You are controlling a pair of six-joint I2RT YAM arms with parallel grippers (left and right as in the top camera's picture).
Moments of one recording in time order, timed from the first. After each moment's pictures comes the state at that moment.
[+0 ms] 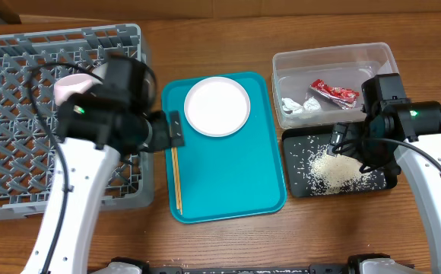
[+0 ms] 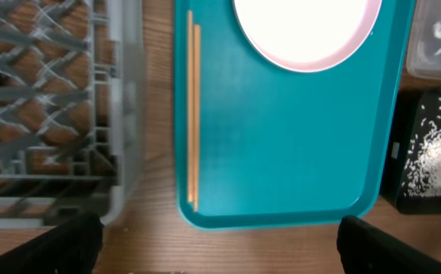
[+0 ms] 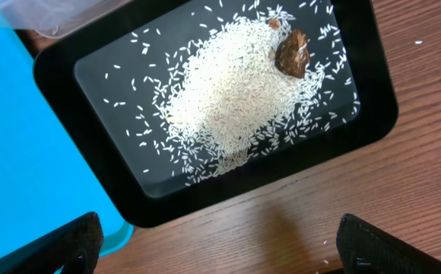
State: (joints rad) left arm -0.22 1.42 1.53 -1.39 0.07 -0.43; right arm 0.08 1.39 1.29 -1.35 0.04 0.41
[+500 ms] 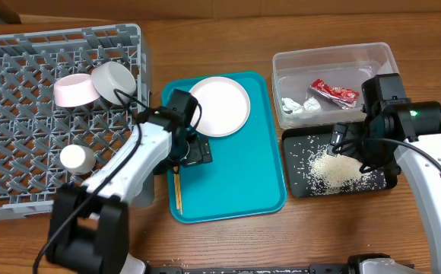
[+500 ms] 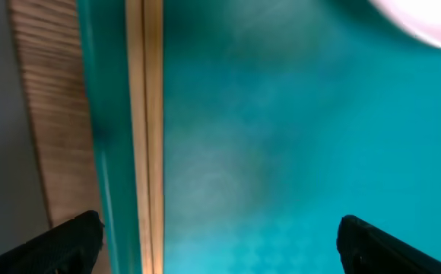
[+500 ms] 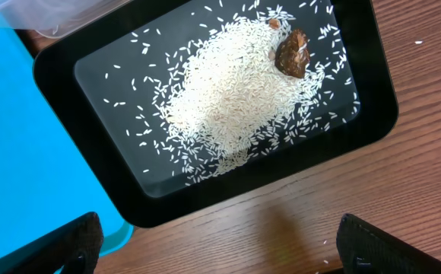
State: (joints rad) left arm -0.33 1.70 1.12 -0.93 0.05 -0.57; right arm 0.08 1.39 1.29 -1.35 0.04 0.41
